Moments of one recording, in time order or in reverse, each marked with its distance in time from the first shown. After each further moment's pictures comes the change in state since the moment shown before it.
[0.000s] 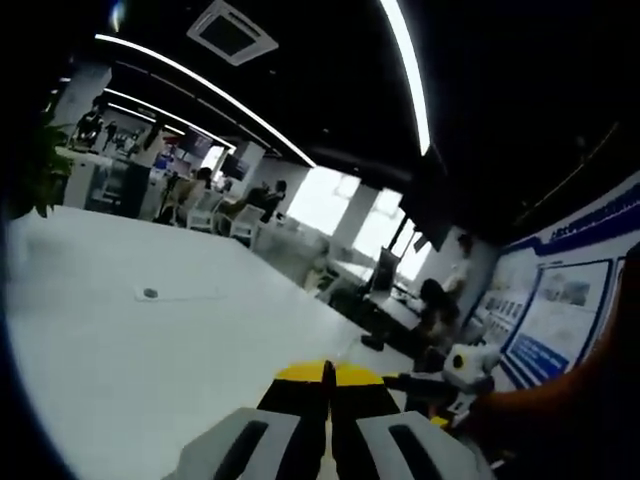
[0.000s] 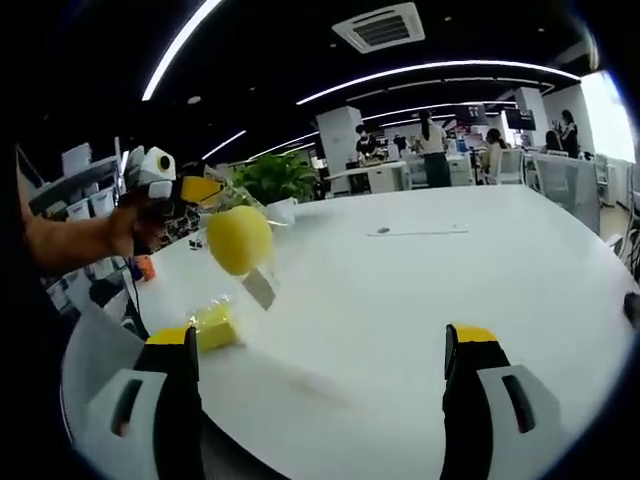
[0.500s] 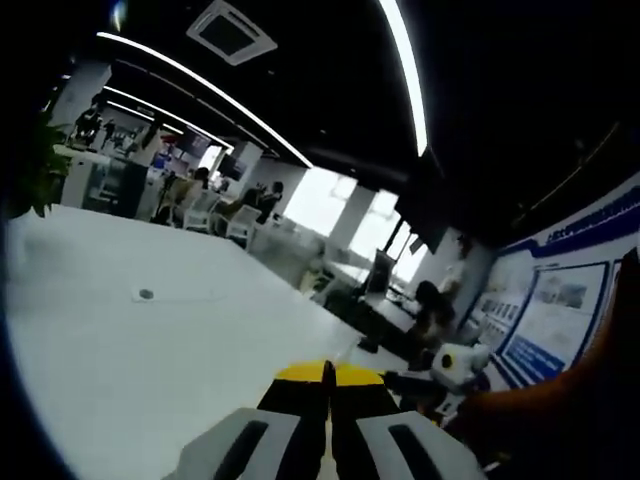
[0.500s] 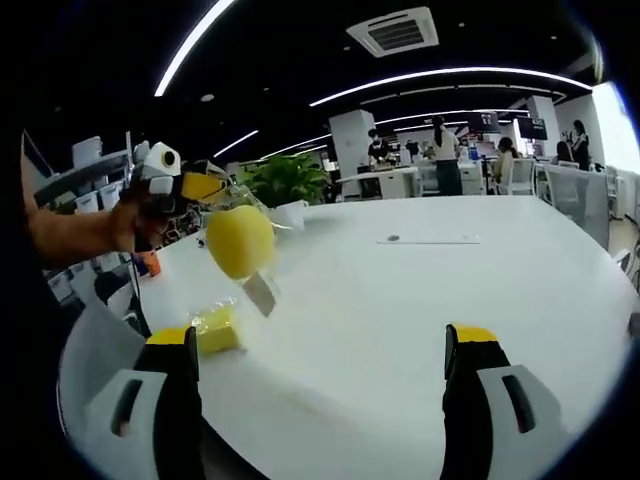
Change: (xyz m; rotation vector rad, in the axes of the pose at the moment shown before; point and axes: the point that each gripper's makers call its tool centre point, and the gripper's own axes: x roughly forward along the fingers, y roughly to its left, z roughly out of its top) left arm -0.003 -0.008 0.005 -0.010 -0.010 -0.019; right arm 0.015 0.006 0.011 -0.044 -0.014 0.061
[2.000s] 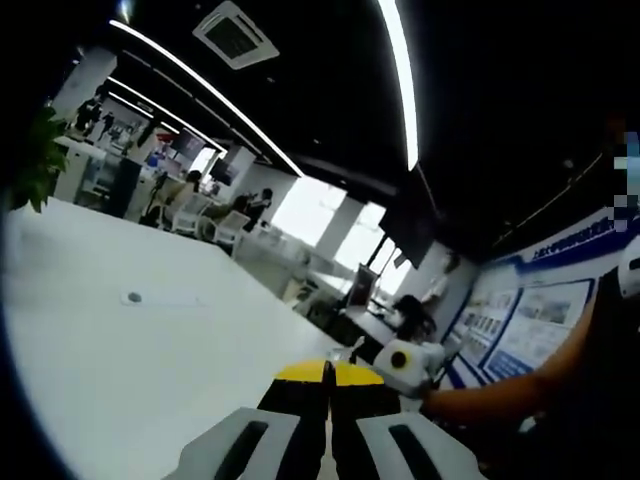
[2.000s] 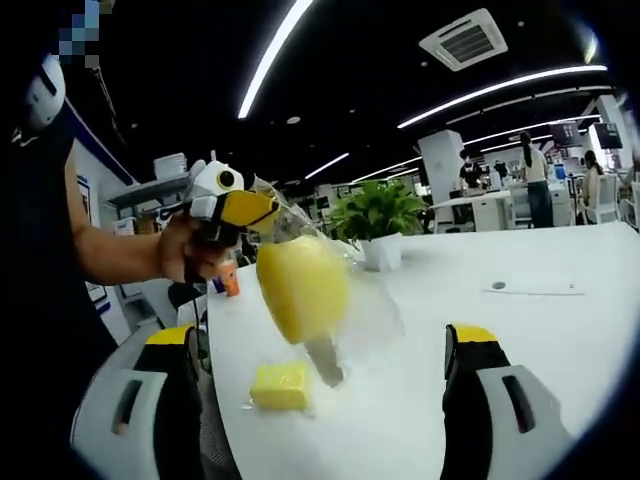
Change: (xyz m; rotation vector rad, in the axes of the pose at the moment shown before) left arm -0.018 -0.025 0.016 -0.043 -0.037 -0.087; right arm 0.066 0.082 0.056 -0.045 -0.118 0.422
